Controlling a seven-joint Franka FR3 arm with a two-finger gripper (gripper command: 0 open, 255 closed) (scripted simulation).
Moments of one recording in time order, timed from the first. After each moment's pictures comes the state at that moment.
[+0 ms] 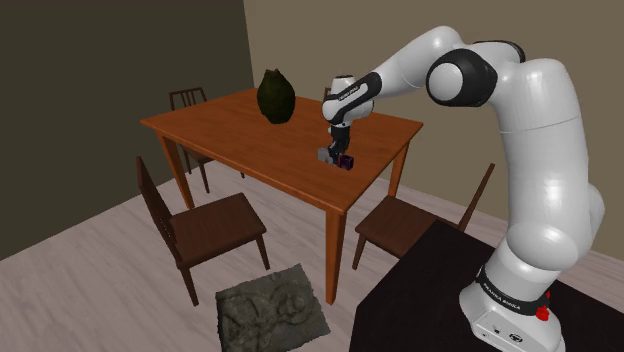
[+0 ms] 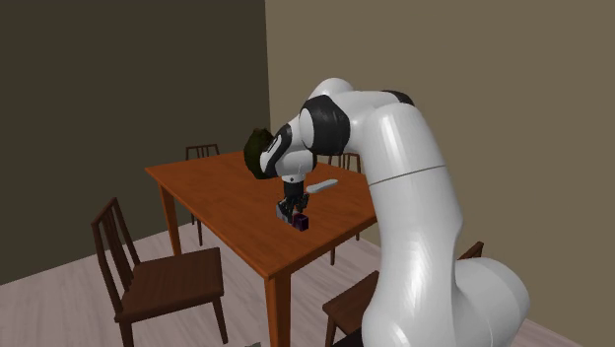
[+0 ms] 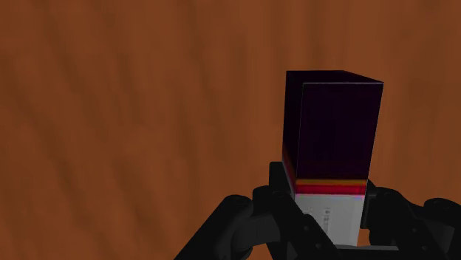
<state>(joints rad) -0.08 0.53 -0.13 -1.68 0.07 2.22 -0.40</state>
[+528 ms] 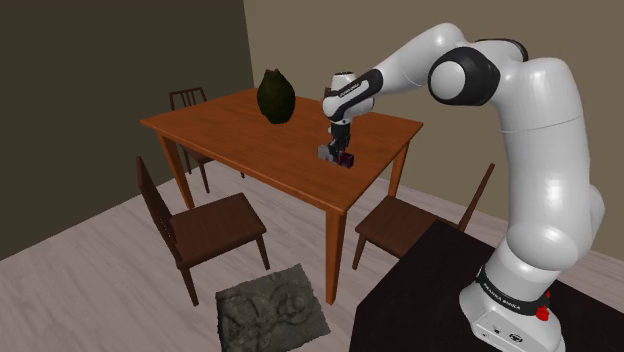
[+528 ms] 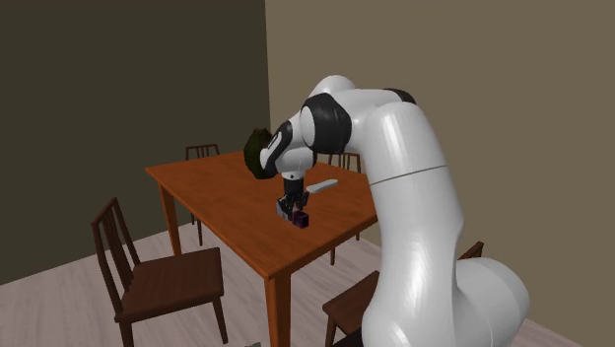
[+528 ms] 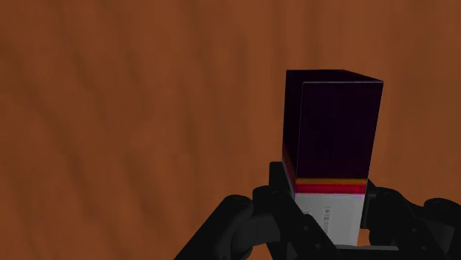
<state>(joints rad) -0.08 0.52 -0.13 -1.67 0.07 2.20 -0.40</state>
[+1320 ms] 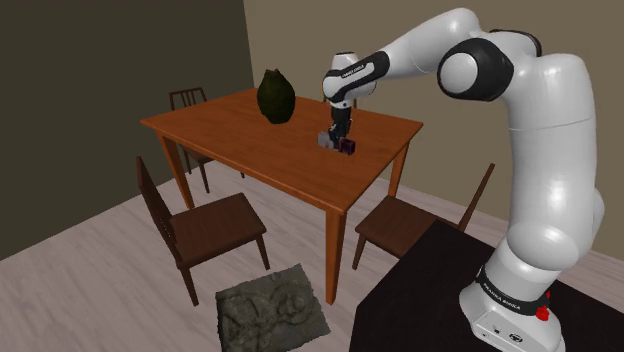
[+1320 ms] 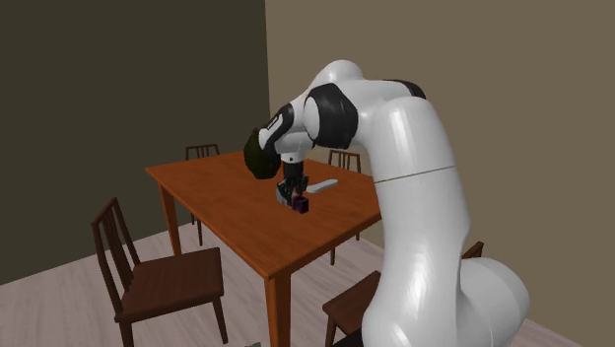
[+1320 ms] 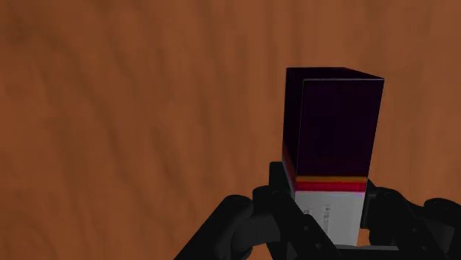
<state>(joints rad) -0.08 0.45 -0.14 -1.60 0.06 2.07 -0.39</state>
